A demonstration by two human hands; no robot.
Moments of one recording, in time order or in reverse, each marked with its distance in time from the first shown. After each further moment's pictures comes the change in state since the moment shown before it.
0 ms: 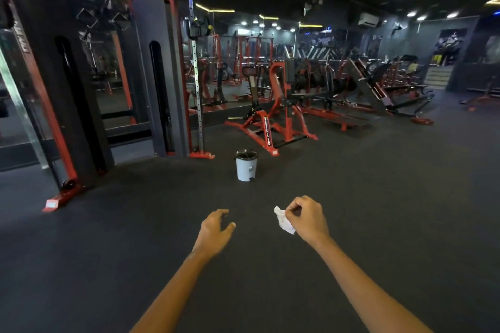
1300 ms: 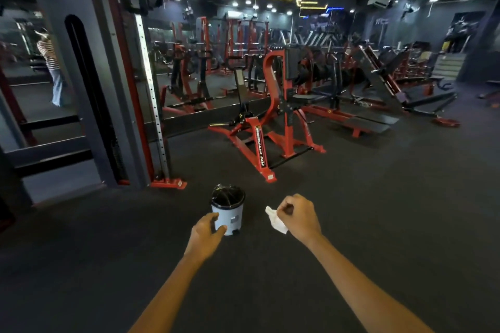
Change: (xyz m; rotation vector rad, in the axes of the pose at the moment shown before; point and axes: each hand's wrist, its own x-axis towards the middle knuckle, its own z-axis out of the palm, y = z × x) left_hand 0.930 -0.081 0.196 -0.017 0.003 -0.086; right_hand 0.902 0.196 0.229 0.025 -0.070 -0.009
